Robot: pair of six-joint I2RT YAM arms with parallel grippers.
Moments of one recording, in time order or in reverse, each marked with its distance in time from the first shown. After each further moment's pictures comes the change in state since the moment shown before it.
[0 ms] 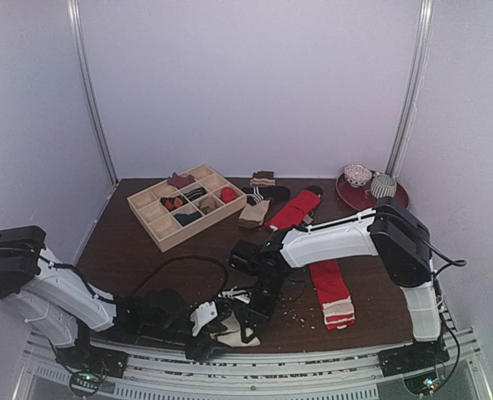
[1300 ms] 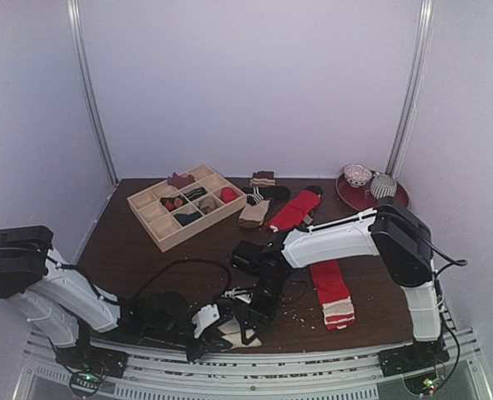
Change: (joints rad) left arm -0.007 0.053 0.006 0.011 0.012 -0.033; right arm -0.006 -0.008 -0.019 0.023 -0.016 0.073
